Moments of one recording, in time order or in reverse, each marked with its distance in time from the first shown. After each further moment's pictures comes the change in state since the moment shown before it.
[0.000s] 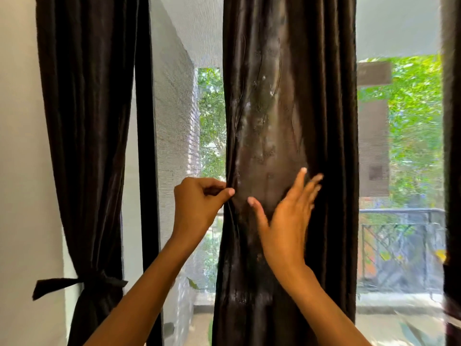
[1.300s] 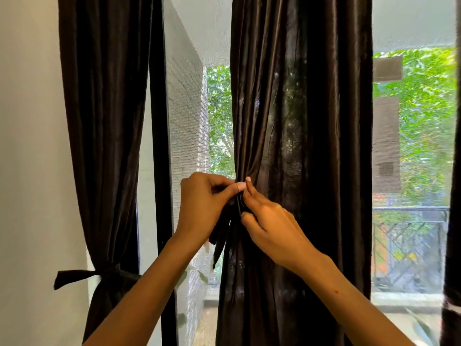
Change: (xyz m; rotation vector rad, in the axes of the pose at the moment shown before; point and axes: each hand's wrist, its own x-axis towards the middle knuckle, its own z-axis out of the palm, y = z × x) left_hand -0.018 0.026 -0.023 0.031 -0.068 0.094; right_hand 0.000 -0.016 -0.018 -0.097 -0.631 -0.442
